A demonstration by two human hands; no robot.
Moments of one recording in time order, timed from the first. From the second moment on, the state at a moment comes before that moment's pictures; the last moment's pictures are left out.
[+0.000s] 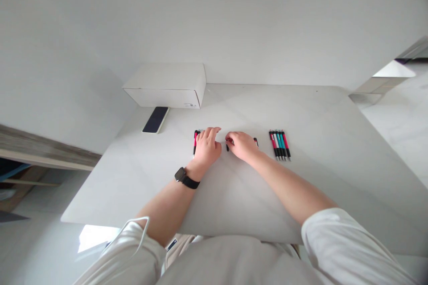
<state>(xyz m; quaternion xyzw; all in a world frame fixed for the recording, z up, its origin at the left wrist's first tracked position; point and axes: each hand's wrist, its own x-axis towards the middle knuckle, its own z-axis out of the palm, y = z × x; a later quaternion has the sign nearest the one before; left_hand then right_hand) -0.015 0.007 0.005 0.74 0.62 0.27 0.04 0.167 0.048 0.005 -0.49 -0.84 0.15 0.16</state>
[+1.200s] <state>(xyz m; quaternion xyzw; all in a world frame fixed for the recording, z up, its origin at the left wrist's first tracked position) 0.014 -0.028 0.024 0.90 0.31 0.18 0.25 0.251 -0.046 0.028 -0.46 -0.87 0.15 0.12</state>
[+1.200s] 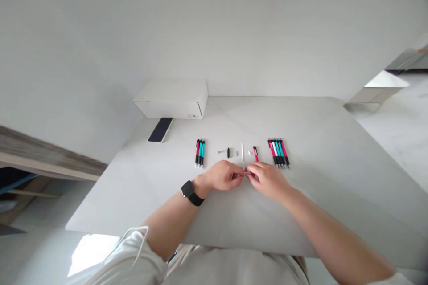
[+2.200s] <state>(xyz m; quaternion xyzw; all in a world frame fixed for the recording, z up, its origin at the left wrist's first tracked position) -0.022 0.003 0.020 0.76 0.61 0.23 0.01 0.247 -0.026 0.040 -0.41 -0.89 0.17 0.08</state>
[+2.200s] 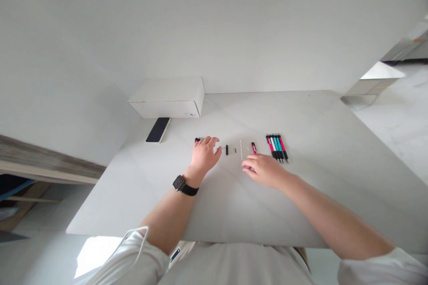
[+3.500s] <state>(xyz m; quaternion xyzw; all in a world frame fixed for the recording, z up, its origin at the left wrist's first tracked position) -0.015 0.013 -0.001 0.74 0.48 0.45 0.15 0.218 0.023 -0.008 -0.41 -0.79 0.16 0.43</state>
